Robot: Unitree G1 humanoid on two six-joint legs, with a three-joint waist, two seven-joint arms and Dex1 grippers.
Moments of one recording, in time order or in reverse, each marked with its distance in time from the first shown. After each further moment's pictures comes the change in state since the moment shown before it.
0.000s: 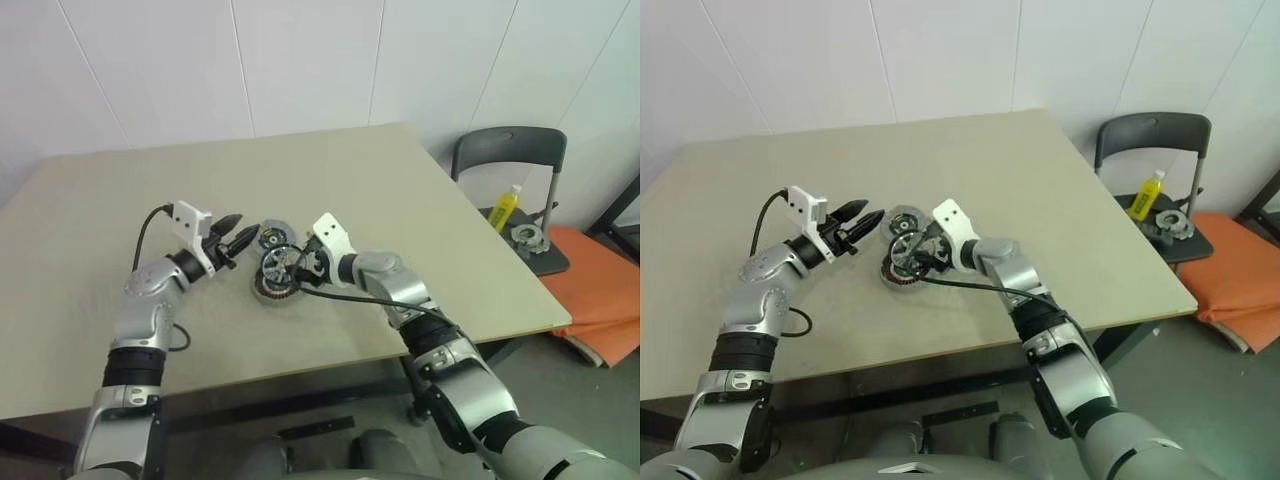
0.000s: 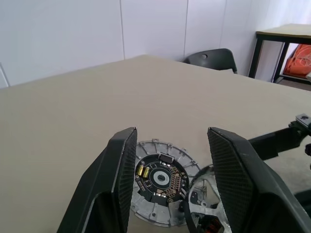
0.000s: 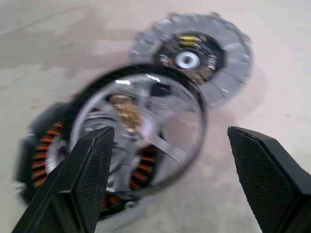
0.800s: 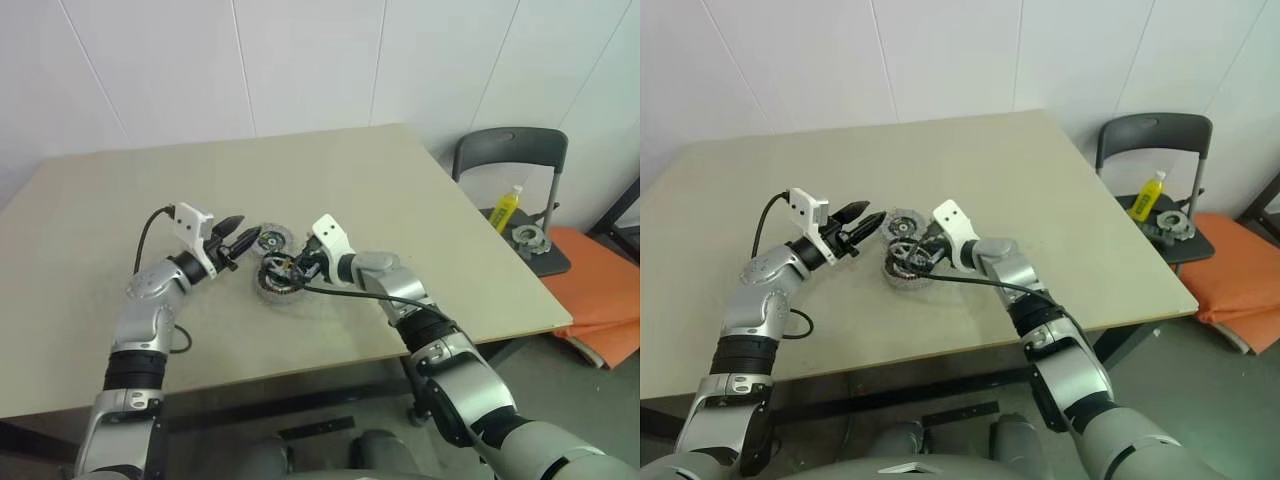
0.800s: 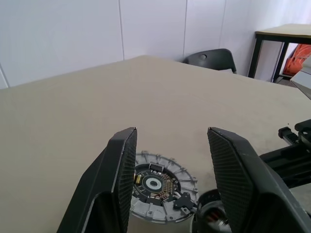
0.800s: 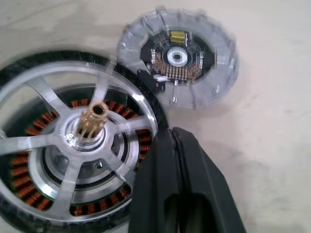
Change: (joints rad) left arm 0.012 -0.004 -0.004 -0.020 0.004 -0.001 0.005; right arm -0.017 0.000 0.001 0.055 -0.012 -0.029 0.028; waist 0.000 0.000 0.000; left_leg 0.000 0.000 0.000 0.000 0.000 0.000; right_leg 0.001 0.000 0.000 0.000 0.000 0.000
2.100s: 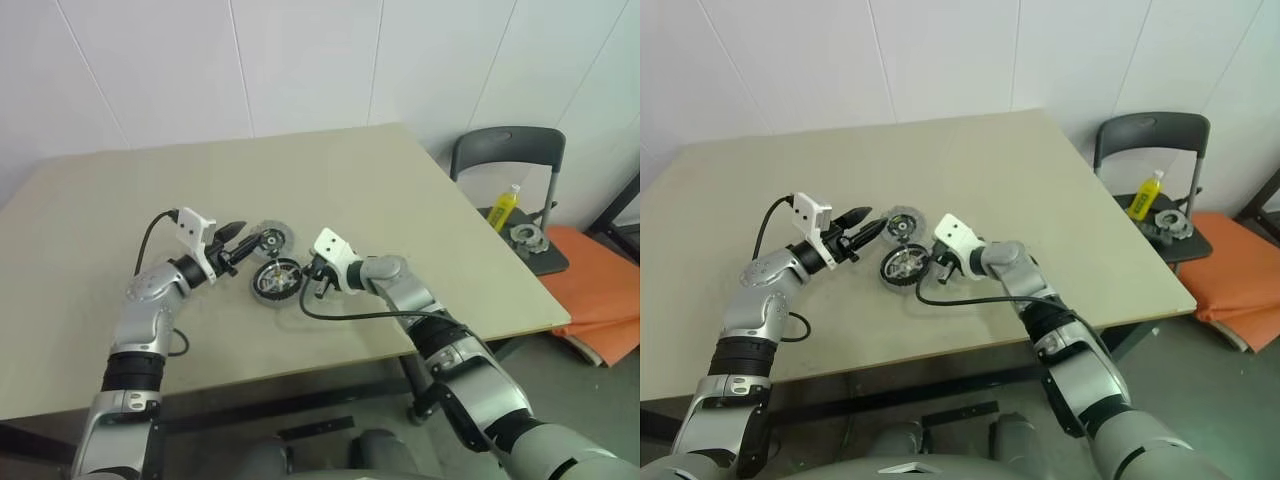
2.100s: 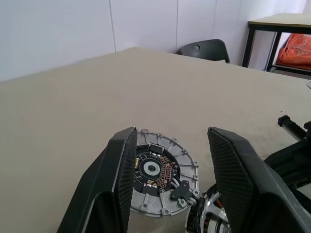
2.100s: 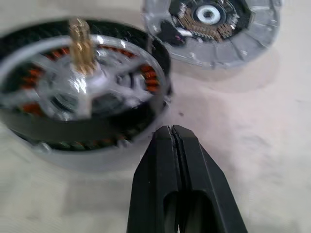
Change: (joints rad) left arm 0.008 0.014 -0.015 0.019 0.010 -0.015 -0.035; right arm 0.035 -0.069 0.074 -0.002 -0.062 -0.120 0.133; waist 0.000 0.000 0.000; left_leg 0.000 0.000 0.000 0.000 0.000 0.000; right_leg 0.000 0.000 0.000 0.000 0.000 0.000
